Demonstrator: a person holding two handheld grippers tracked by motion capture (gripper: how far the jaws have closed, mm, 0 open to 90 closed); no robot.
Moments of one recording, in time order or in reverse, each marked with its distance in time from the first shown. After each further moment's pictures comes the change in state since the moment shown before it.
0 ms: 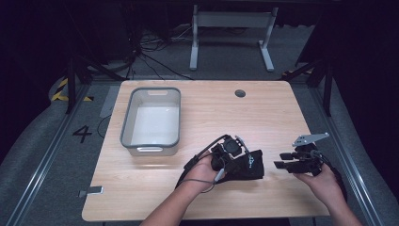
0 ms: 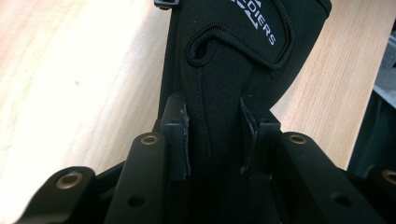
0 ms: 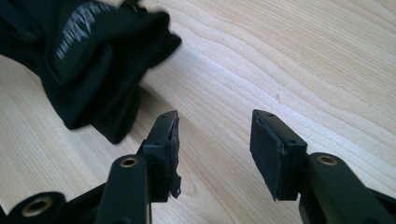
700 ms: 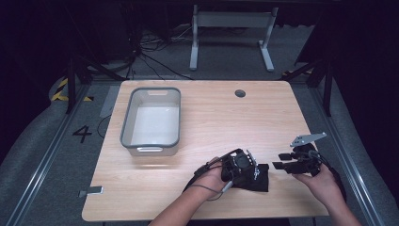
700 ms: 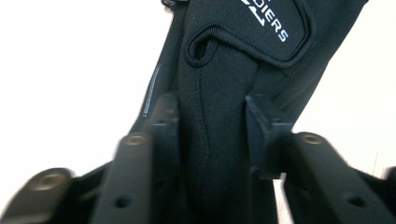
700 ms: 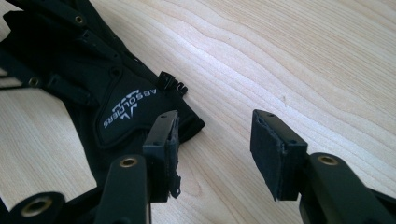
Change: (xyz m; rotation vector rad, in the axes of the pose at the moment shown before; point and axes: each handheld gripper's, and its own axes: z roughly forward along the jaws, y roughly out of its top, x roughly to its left) left arm -0.024 0.001 0.062 0.066 0.074 0.172; right arm 0.005 0.003 0.001 0.015 -0.004 -0.015
